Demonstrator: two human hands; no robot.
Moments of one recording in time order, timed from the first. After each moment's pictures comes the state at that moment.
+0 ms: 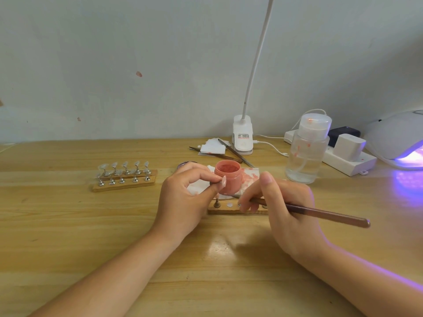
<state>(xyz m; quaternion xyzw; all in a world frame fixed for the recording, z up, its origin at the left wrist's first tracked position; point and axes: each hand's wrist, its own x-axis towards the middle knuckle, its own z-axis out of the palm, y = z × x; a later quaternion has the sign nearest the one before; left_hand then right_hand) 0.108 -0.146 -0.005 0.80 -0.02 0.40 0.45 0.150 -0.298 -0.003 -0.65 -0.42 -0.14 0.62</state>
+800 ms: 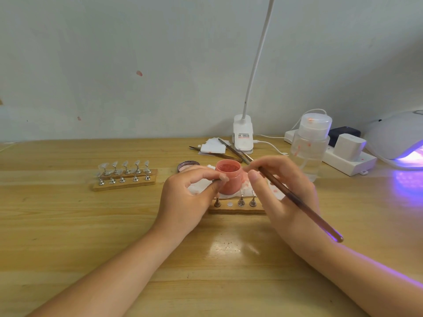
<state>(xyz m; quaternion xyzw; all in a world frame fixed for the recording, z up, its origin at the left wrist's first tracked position) 0.106 -0.147 -0.002 0.80 -0.04 0.38 0.47 0.153 -0.298 0.004 -0.67 -0.38 -0.21 0.60</state>
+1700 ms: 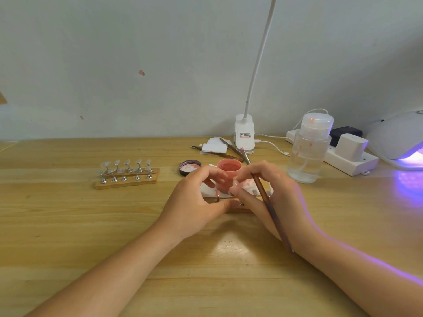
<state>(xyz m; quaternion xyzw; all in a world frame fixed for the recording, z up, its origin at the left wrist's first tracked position) 0.104 -0.146 -0.004 0.86 -0.02 0.25 0.44 0.170 -0.293 -0.011 -0.74 -0.41 -0.19 0.50</state>
